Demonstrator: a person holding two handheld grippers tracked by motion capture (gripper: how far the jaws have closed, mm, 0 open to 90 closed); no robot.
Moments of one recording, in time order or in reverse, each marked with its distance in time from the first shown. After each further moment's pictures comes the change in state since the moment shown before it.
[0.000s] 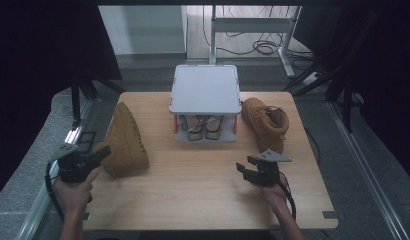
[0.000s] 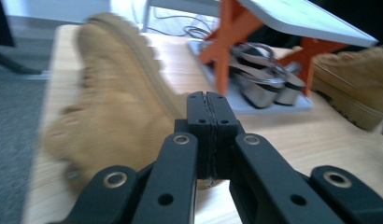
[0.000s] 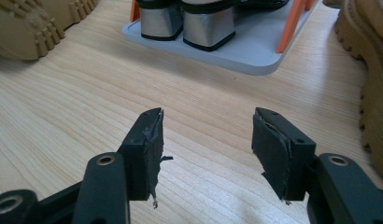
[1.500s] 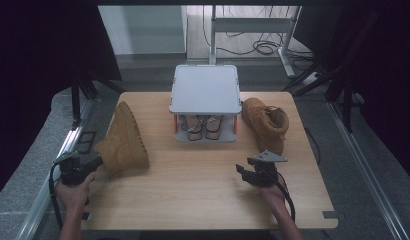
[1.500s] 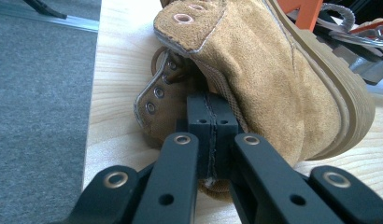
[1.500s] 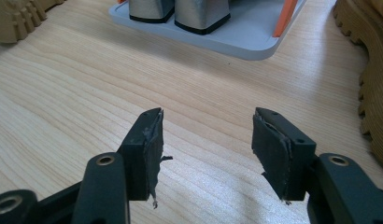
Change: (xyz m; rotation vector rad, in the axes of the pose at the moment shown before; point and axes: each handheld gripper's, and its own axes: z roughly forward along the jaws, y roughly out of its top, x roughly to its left) left arm 0.063 -0.048 0.043 0.120 0.072 -0.121; right arm 0.000 -0.005 0.008 0.047 -0.038 -0.011
